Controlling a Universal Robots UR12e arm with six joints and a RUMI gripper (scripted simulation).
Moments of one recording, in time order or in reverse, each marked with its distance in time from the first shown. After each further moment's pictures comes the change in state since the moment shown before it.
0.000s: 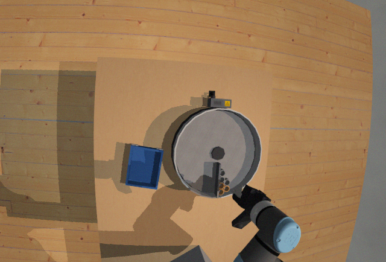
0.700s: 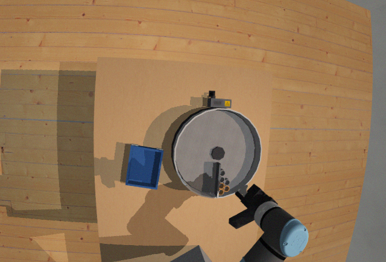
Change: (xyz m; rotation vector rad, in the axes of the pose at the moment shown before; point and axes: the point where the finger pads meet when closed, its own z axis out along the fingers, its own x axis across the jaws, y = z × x) arm 0.013 0.011 -0.033 -0.001 0.002 0.308
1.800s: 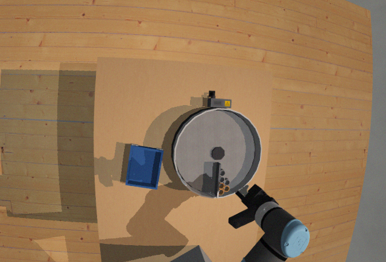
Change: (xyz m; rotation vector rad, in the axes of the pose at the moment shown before) arm 0.002 0.001 -0.005 0.000 0.000 0.047
